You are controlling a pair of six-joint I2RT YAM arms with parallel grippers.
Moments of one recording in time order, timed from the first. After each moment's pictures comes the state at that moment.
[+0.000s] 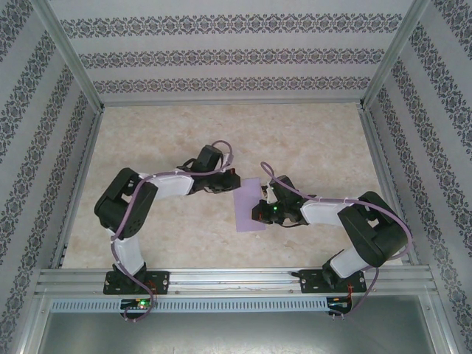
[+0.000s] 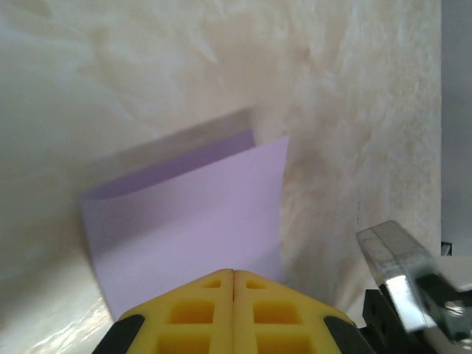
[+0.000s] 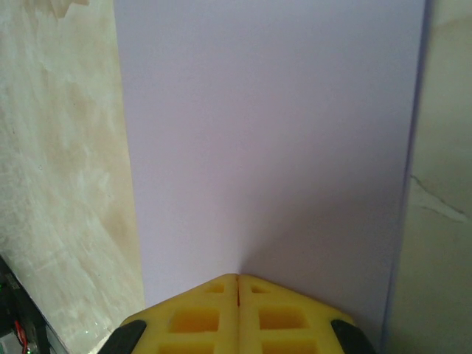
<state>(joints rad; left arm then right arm) -0.55 1.87 1.03 0.02 0.49 -0.72 0.57 1.53 0.52 0.02 -0.49 0.76</state>
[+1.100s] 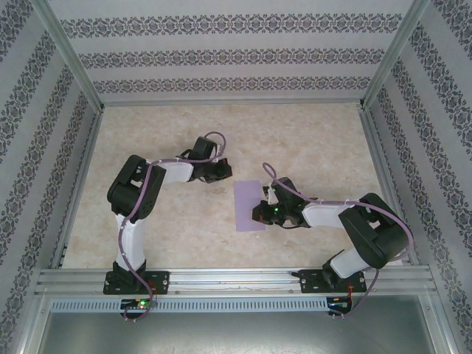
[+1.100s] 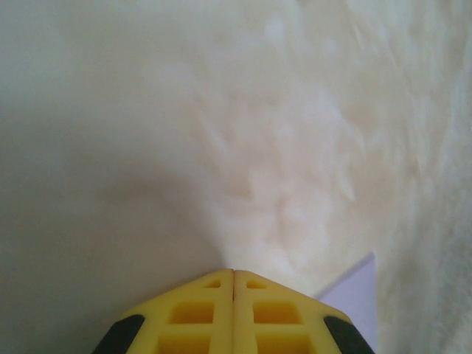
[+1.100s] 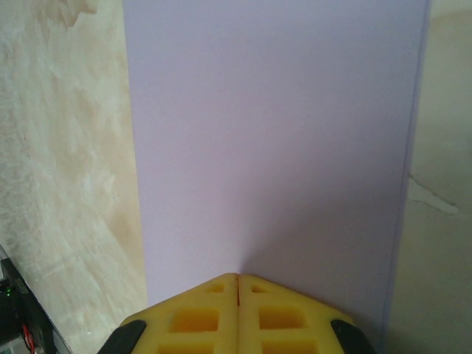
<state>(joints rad) -0.41 2.04 1.18 -0.02 0.43 -0.66 0.57 1.52 0.48 0.09 -0.49 0.78</state>
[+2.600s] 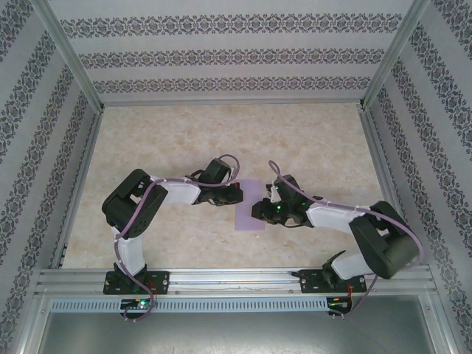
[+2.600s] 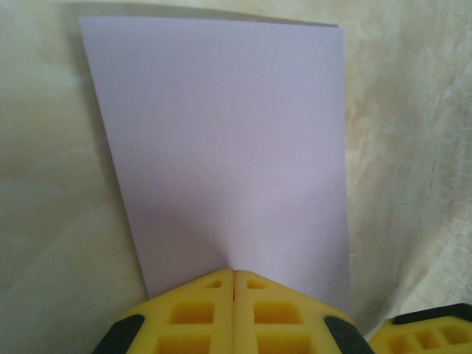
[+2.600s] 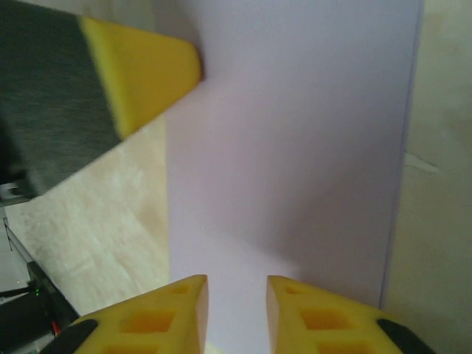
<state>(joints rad) -0.64 1.89 0.95 0.04 0.41 -0.74 0.54 1.40 0.50 -0.03 -0.50 0.83</state>
